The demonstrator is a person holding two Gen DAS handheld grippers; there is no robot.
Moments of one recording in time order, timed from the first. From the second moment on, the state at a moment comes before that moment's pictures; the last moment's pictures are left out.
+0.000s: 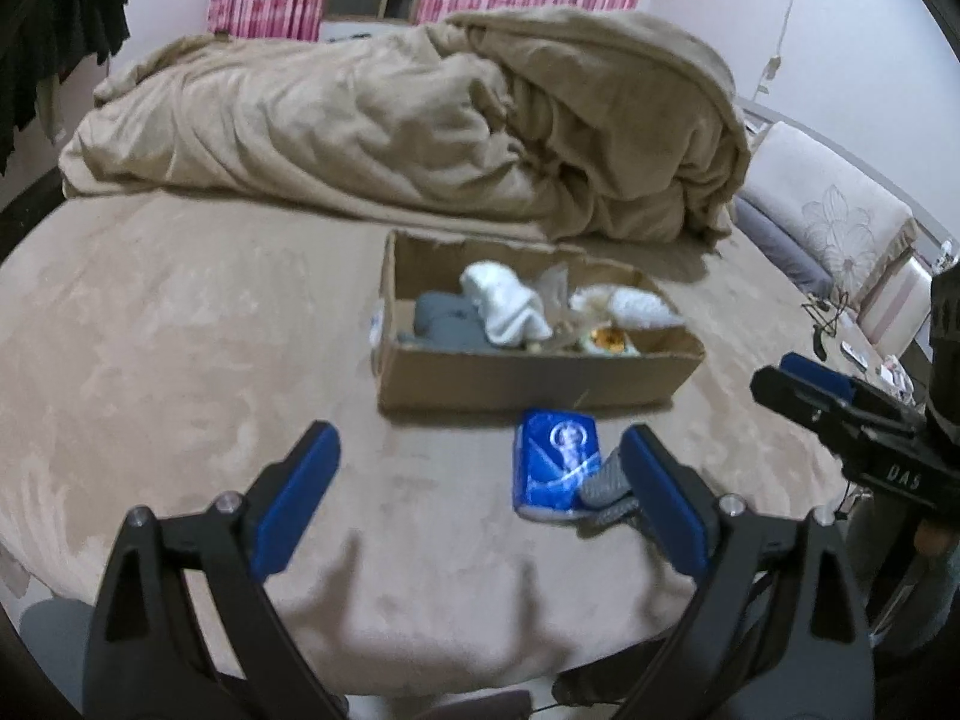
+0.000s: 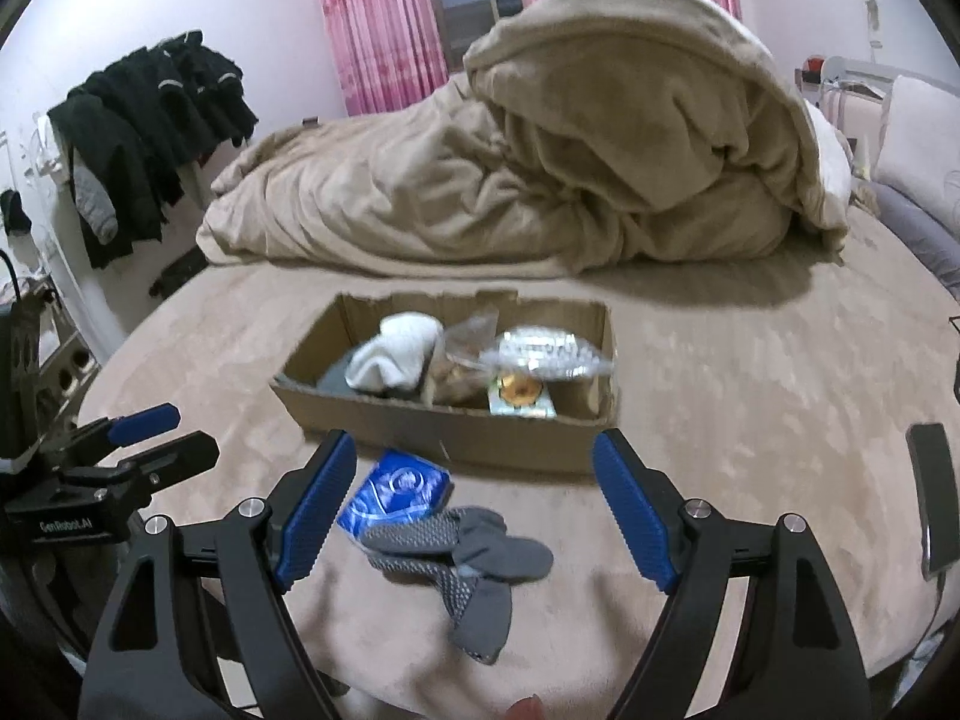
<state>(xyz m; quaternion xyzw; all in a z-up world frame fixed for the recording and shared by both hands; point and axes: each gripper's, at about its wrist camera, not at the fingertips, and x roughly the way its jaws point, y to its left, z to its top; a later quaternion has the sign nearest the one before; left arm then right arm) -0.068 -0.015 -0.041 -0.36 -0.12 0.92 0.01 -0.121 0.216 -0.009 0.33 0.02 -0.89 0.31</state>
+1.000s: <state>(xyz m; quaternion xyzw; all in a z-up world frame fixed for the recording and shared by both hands) -0.105 0.017 -0.126 -0.44 -0.10 0.89 0.04 -0.135 0.189 -0.119 0.44 0.11 -0.84 0.30</state>
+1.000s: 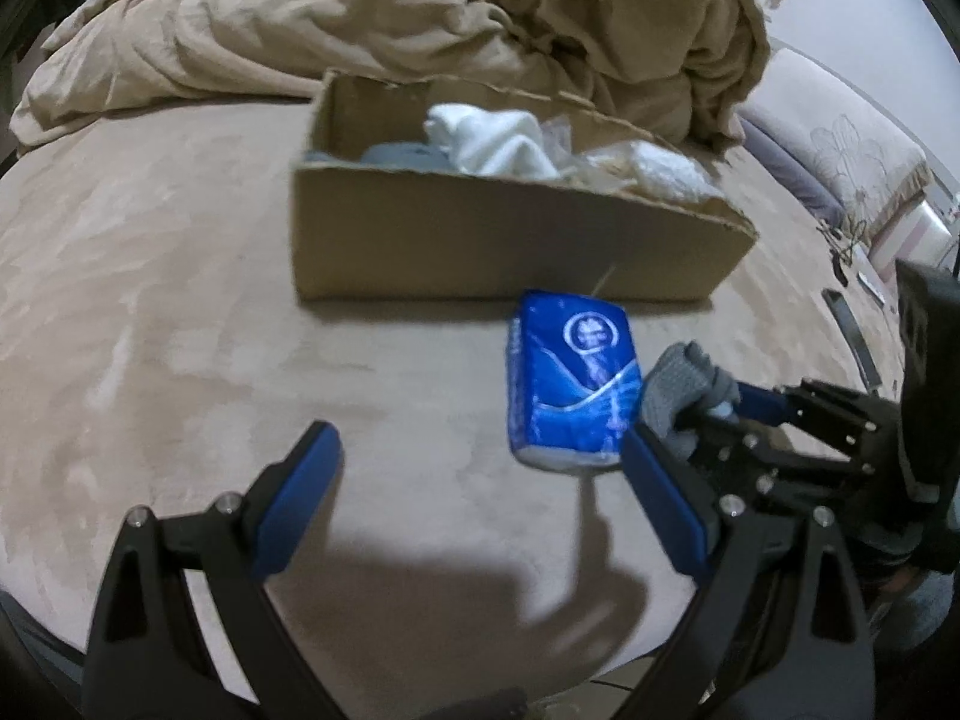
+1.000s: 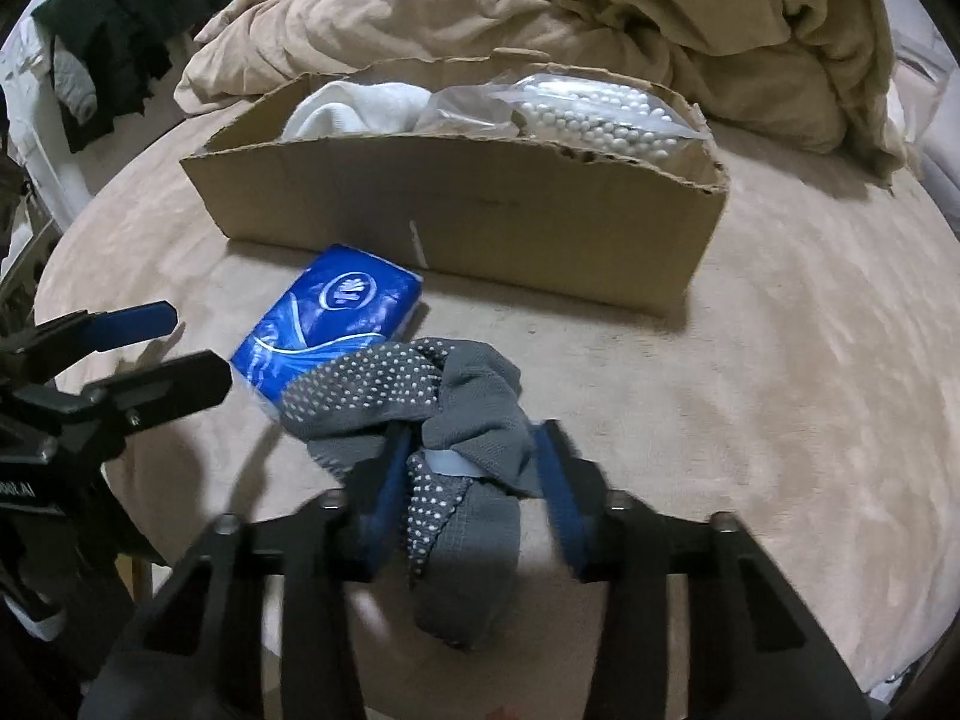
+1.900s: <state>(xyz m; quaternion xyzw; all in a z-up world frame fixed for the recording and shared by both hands) -0.116 0.071 -0.120 -0.42 -0.02 0.90 0.06 -0.134 0.244 -0.082 0.41 0.03 -0.86 0.30</state>
